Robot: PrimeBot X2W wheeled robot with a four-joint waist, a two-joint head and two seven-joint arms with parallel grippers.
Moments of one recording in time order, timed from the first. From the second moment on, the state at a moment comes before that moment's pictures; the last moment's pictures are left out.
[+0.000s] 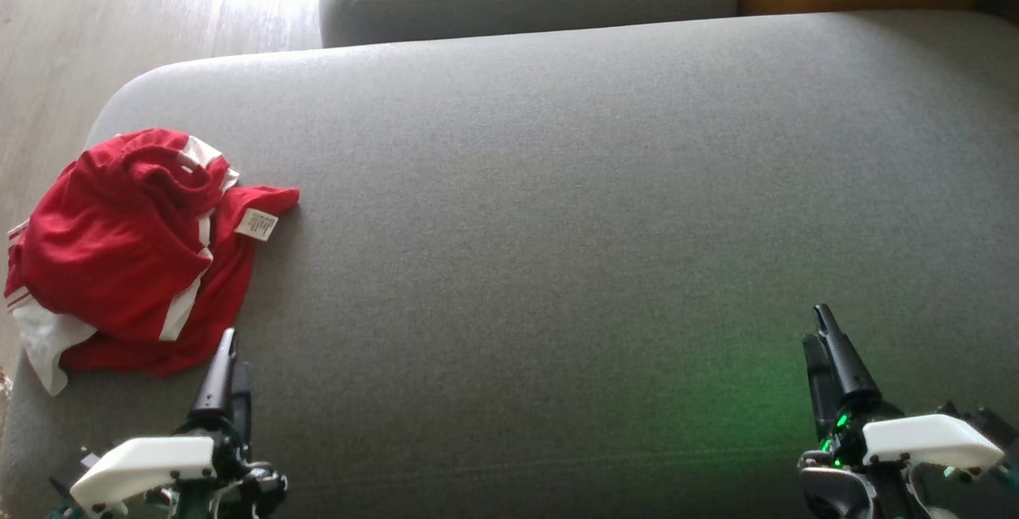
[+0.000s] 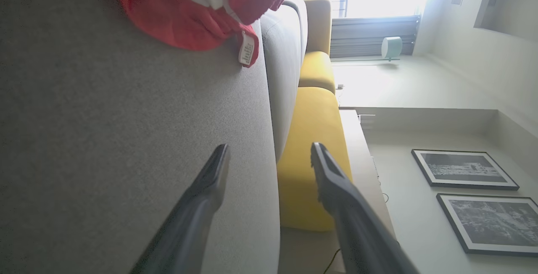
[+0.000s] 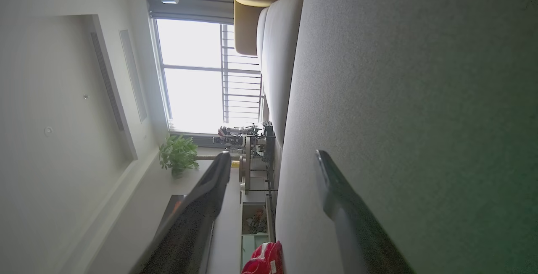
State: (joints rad) left arm 0.01 0.03 0.04 0.31 -1.52 -0.12 0.06; right arm -0.01 -0.03 -0.06 0.34 1.54 0.13 0.06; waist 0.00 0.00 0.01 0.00
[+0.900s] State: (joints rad) left arm 0.01 0.03 -0.02 0.21 -1.10 -0.05 -0.01; right arm -0.01 -0.03 -0.03 0.25 1.06 0.13 -0.01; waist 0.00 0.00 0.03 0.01
